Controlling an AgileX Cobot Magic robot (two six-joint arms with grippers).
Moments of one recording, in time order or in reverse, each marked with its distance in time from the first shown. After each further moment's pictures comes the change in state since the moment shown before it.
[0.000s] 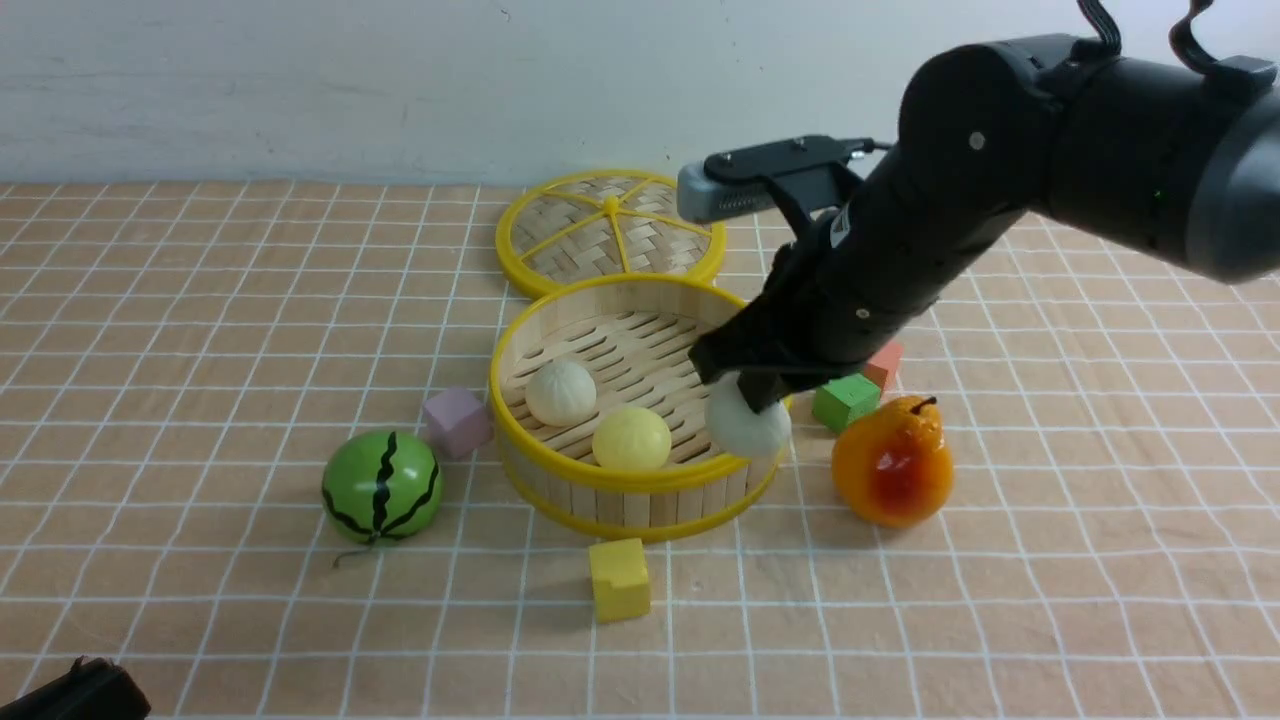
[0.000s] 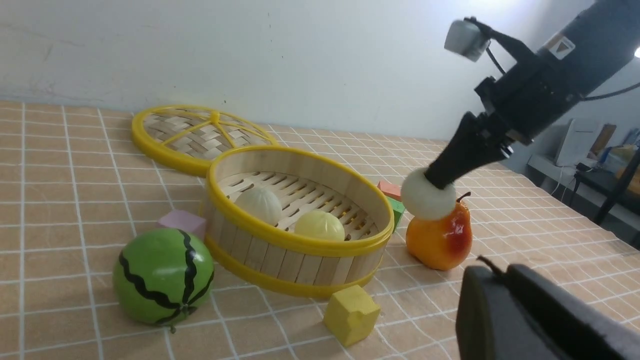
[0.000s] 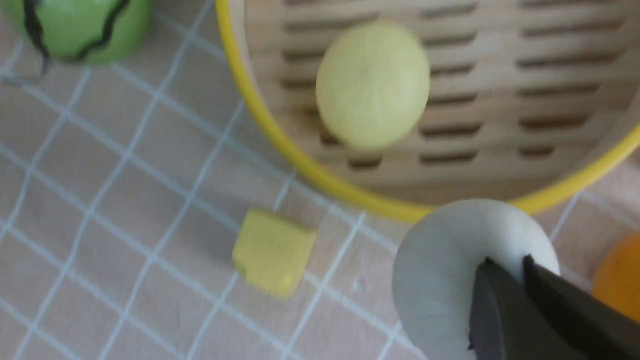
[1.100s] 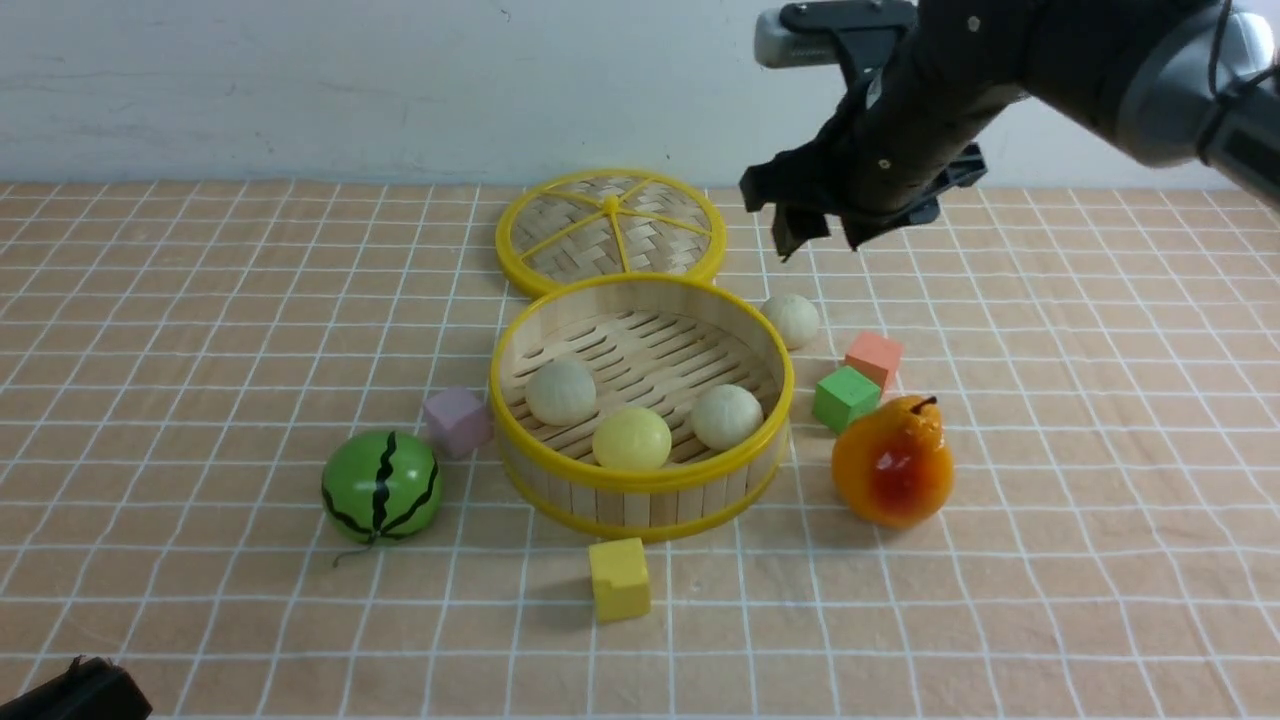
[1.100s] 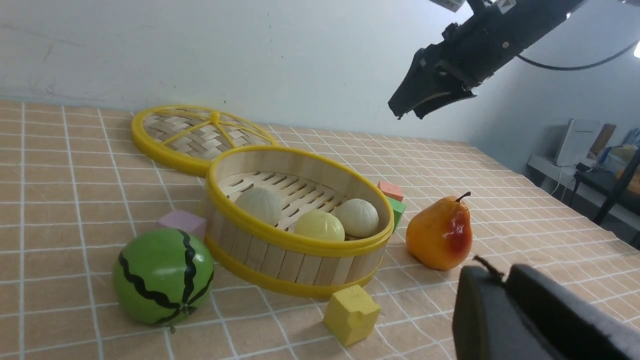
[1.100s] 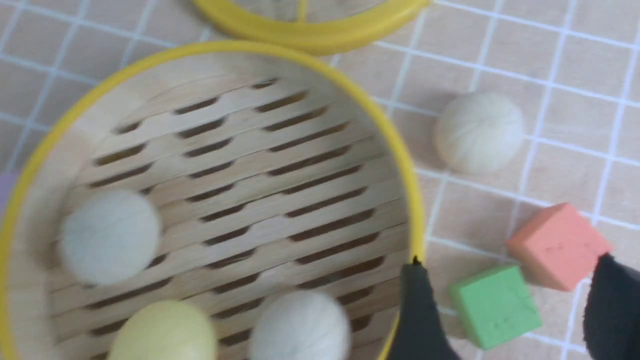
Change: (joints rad) right arm -0.156 0.268 -0.456 -0.148 0.136 0.178; left arm 0.000 0.000 0.000 0.000 -0.001 0.000
